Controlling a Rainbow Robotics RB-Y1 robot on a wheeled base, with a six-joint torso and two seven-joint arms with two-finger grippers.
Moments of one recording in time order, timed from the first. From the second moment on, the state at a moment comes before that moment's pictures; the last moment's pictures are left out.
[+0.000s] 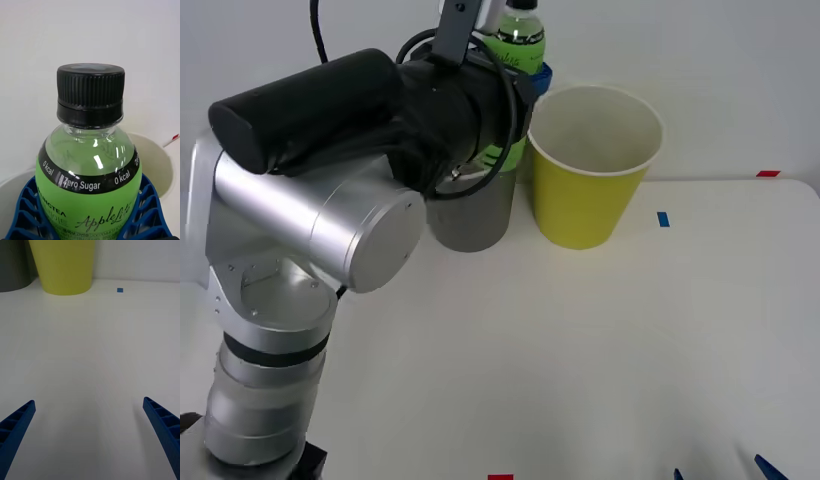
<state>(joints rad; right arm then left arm) 0.96 -0.47 0.27 -1.90 -0.20 -0.48 1.58 -0.58 0.12 -0.26 -2.20 0.19 1.13 -1.53</state>
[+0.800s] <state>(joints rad) 0.96 -0.47 0.27 -1.90 -0.20 -0.48 1.58 -0.83 0.00 -0.30 -1.73 0.19 0.81 -1.49</state>
